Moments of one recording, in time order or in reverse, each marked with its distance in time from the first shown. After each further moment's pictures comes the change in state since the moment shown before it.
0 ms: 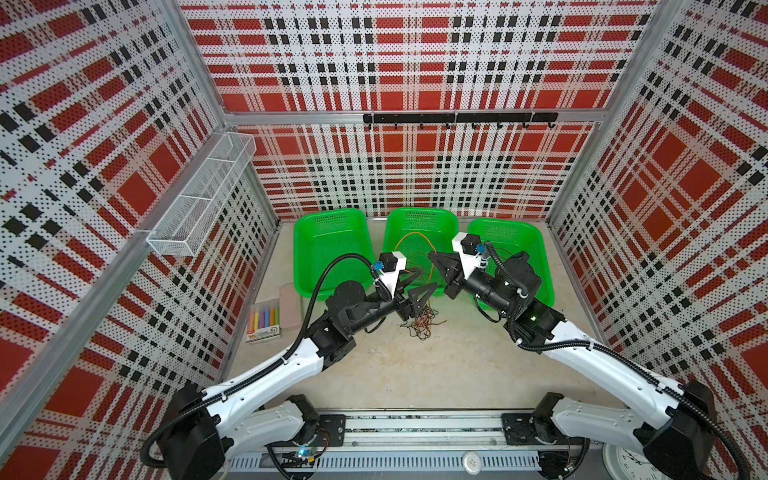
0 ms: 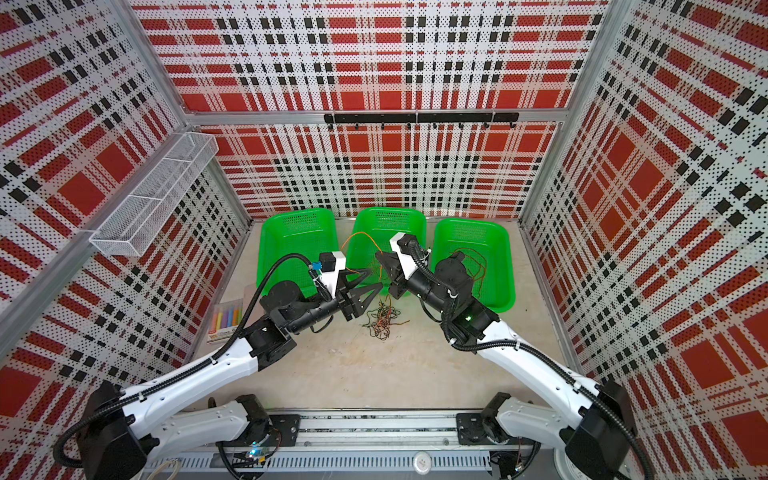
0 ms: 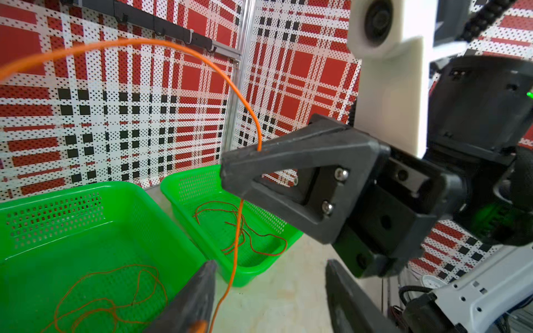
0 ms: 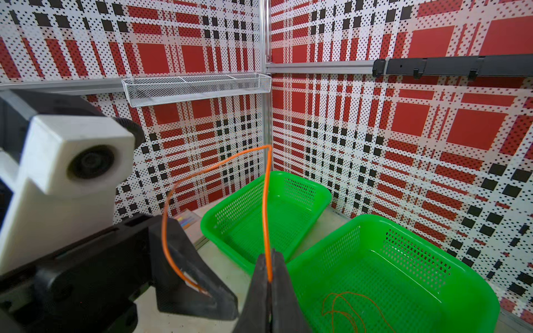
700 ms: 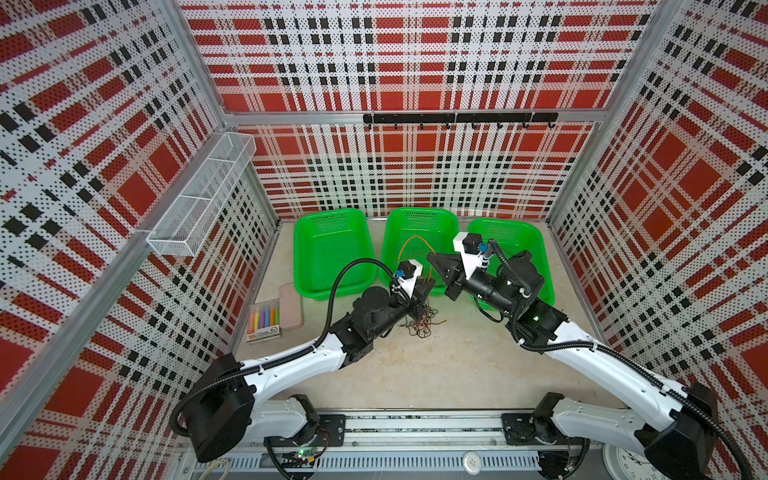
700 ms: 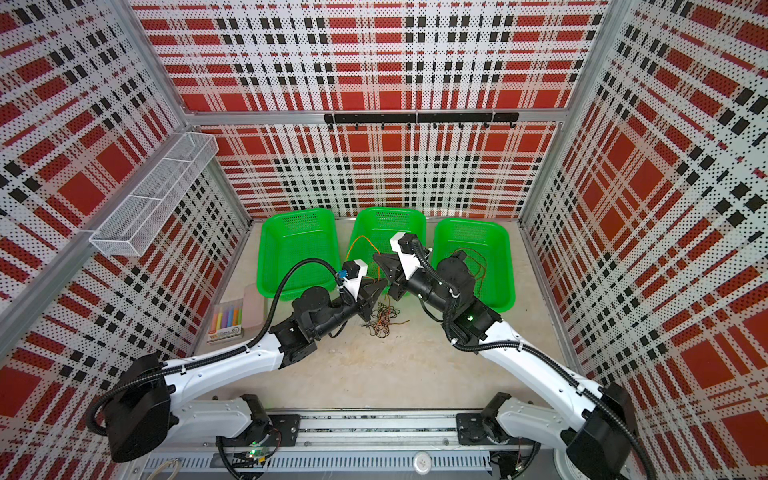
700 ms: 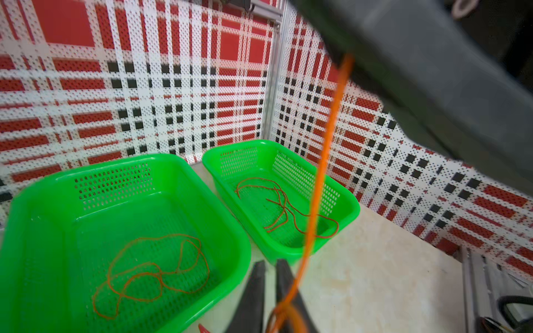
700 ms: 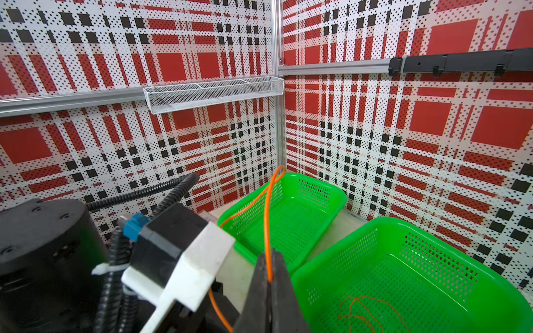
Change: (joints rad) left arm -0.078 0.181 -0.007 0.094 -0.242 0.097; right arm -0.003 -0.015 0.015 -0.023 -0.047 0.040
